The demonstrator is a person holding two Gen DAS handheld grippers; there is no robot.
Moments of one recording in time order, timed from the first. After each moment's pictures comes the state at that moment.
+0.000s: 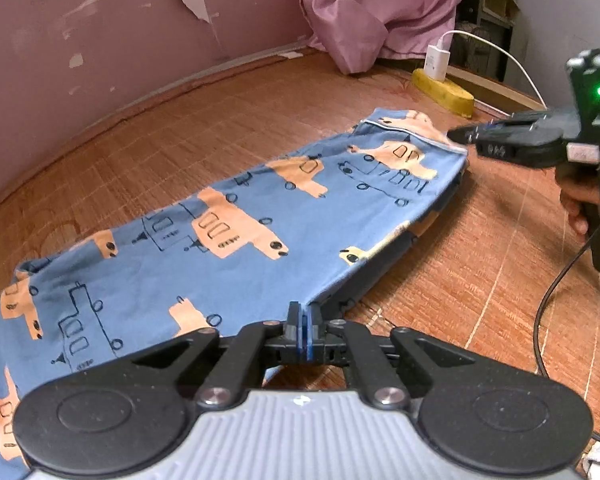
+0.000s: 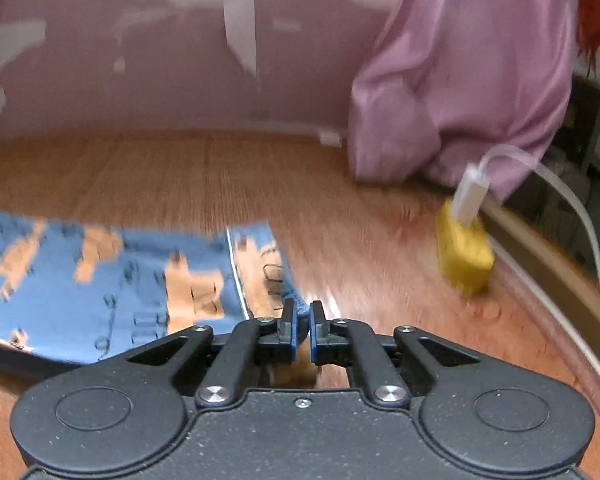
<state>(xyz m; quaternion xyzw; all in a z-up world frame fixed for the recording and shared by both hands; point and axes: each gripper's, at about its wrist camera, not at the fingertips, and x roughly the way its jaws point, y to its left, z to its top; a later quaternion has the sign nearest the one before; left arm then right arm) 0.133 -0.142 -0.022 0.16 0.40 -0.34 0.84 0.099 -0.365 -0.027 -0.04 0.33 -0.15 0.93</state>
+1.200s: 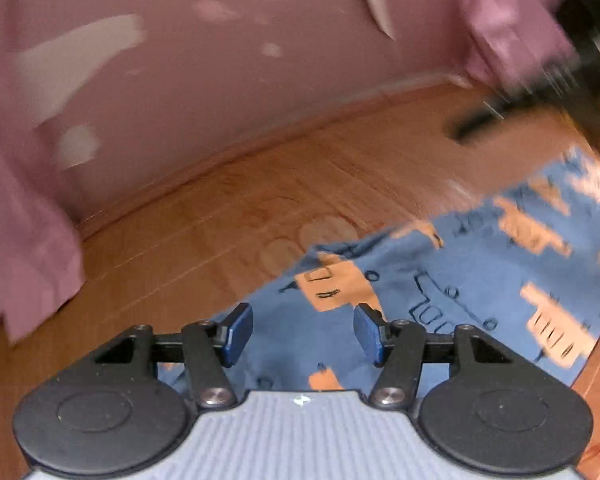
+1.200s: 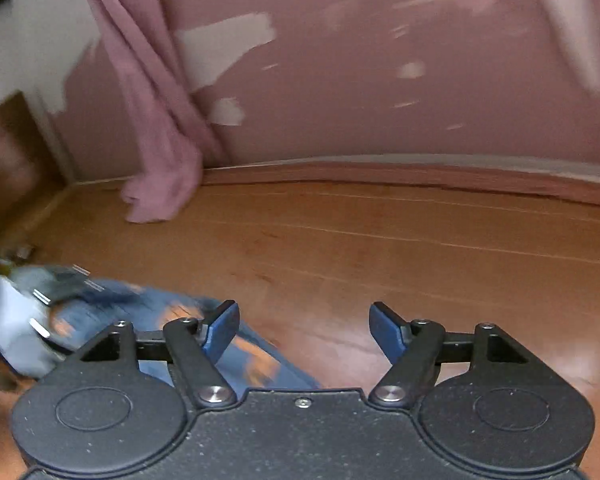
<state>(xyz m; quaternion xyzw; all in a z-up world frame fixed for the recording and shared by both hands) 0.247 0.015 -0.002 0.19 0.37 -0.21 0.89 0.310 -0.236 0.025 0.06 0.39 0.29 0.87</state>
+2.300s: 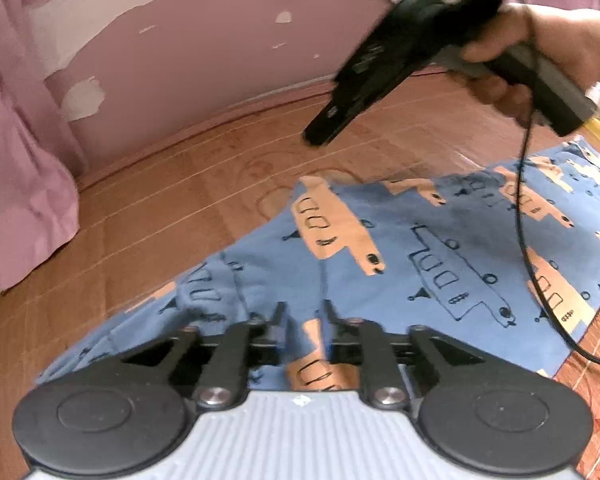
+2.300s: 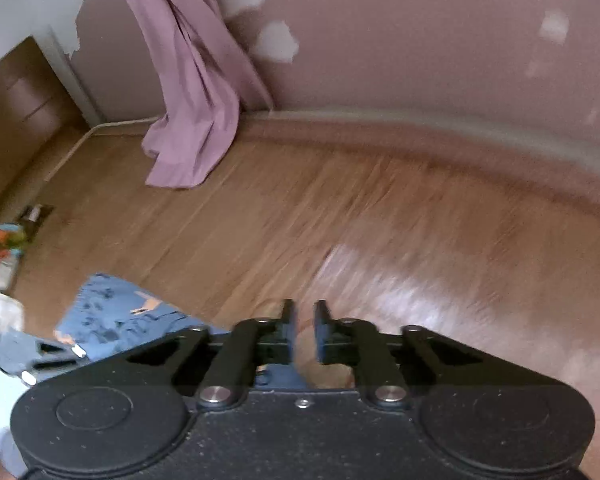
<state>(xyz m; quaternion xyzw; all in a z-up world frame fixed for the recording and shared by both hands) 0.223 0.039 -0.014 0.14 0.40 -0.18 0.89 0.373 -0.121 0.002 -0.01 0.45 0.33 0.83</state>
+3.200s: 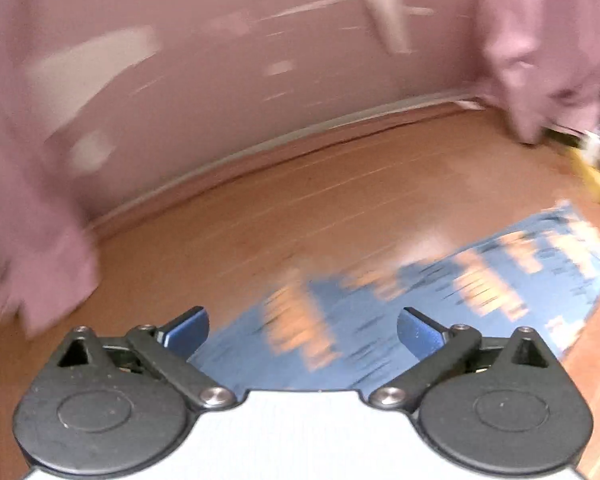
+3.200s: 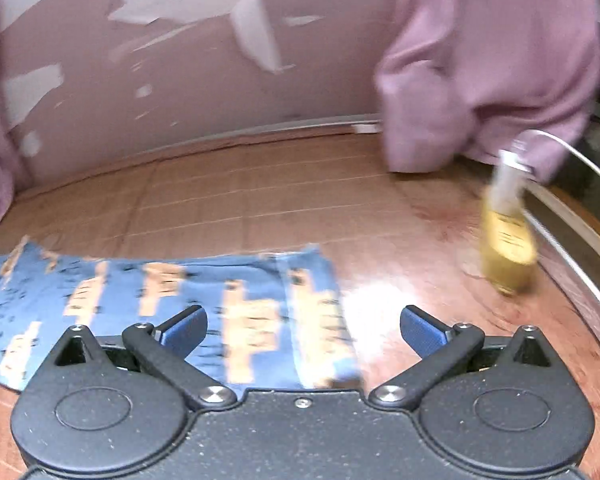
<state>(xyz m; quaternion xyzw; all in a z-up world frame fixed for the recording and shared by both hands) 0.240 -0.032 0.079 0.16 0.39 -0.18 0.89 0.088 -0.399 -0.009 0.05 0.33 -0.07 0.94</state>
